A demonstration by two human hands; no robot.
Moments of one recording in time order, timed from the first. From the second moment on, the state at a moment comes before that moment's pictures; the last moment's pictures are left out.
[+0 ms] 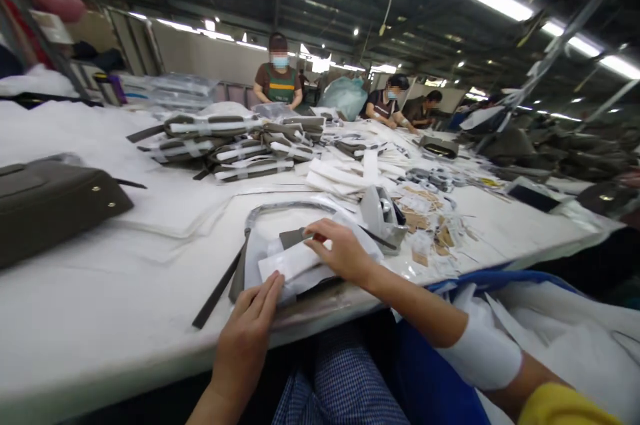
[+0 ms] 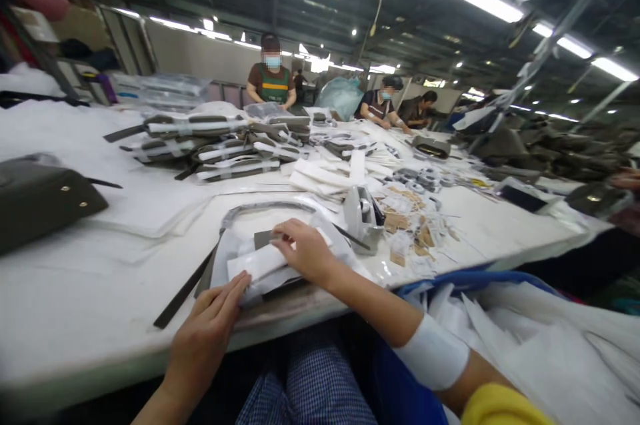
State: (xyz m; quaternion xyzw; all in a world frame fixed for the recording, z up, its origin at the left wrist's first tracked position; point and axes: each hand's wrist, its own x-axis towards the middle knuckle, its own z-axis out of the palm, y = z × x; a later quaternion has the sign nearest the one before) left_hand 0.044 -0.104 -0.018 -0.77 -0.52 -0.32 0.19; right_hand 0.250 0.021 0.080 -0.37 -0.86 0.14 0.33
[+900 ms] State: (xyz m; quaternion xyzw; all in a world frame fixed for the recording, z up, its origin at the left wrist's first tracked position) left_hand 0.042 -0.098 -0.013 -0.77 -0.47 -0.36 0.24; right_hand 0.444 0.073 0.145 -0.56 -0.36 0.60 0.45
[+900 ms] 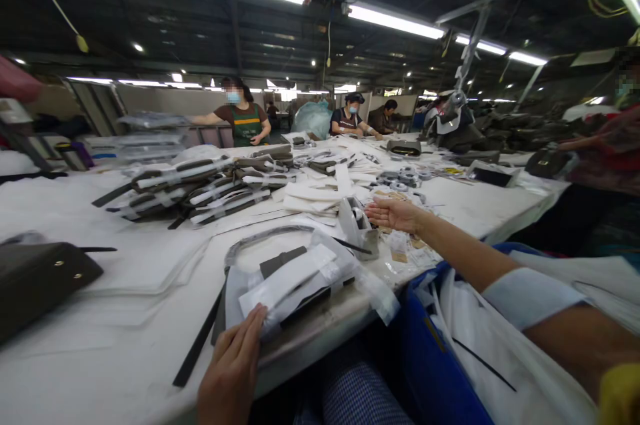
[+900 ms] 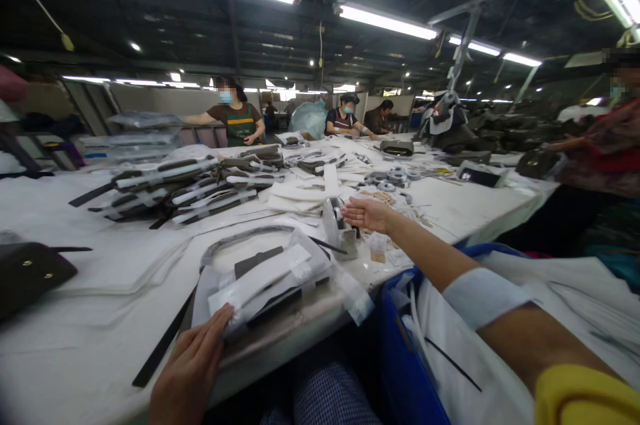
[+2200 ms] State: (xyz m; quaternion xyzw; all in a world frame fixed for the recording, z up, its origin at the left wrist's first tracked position) left_hand 0.048 -0.106 -0.012 -0.75 -0.54 -0.36 0.12; right_hand 0.291 -0.002 0.157 -0.13 -0.99 0.06 0.05
